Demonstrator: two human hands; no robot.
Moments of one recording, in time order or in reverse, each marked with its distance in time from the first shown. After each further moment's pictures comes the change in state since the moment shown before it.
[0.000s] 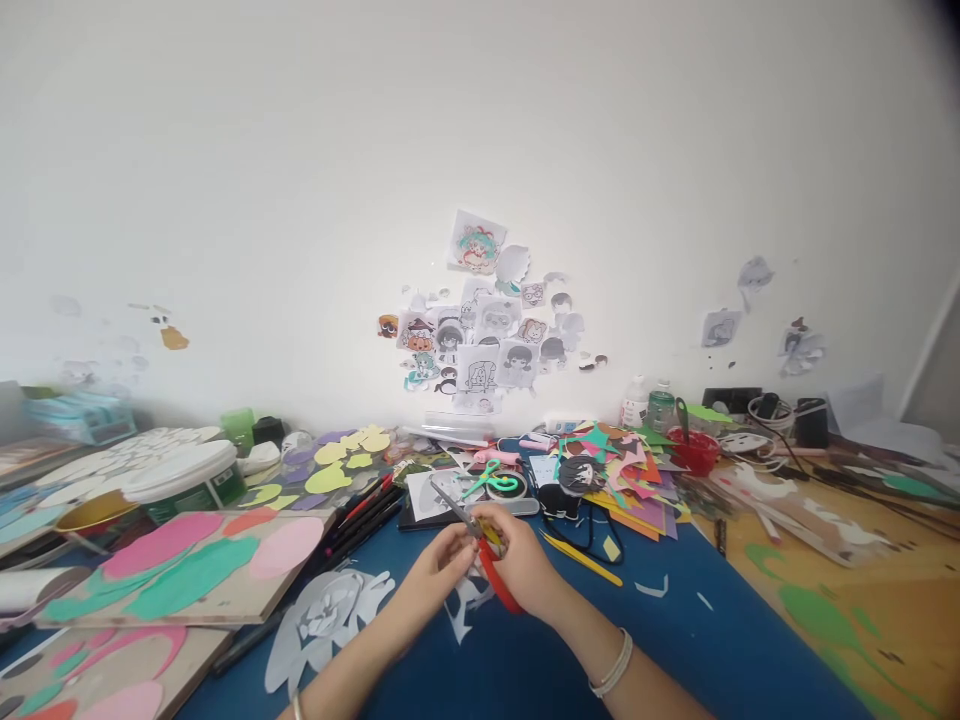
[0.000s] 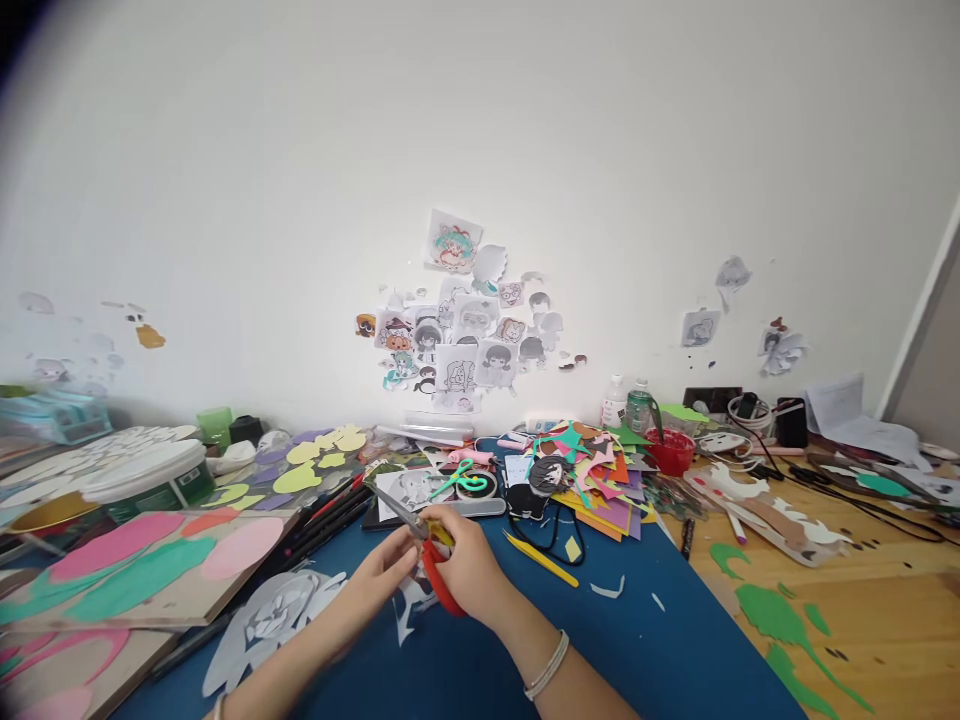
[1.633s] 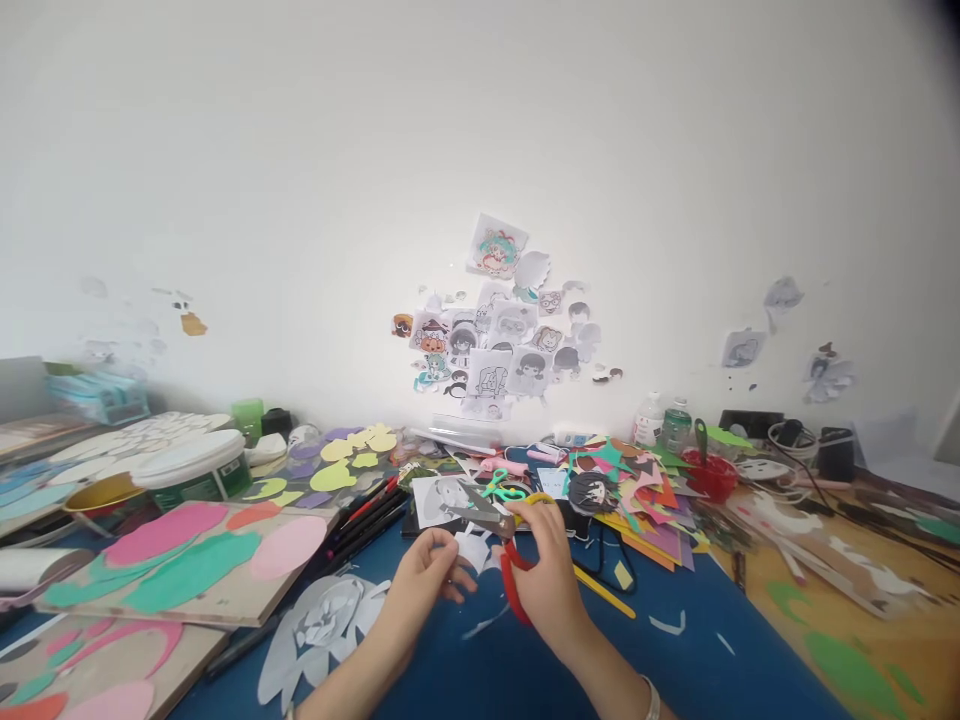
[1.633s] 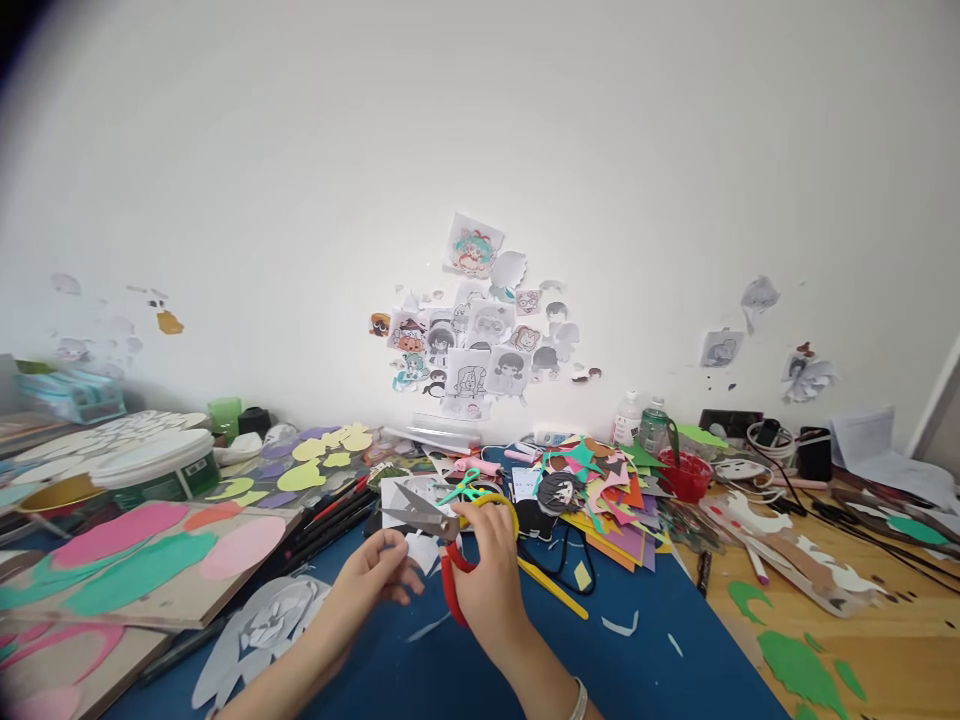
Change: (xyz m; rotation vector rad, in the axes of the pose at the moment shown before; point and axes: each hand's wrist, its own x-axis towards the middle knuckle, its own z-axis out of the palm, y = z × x) left_hand -0.002 0.012 -0.001 -0.054 0.342 -0.116; right_hand -0.006 -0.016 -0.010 -0.437 0.340 -0.238
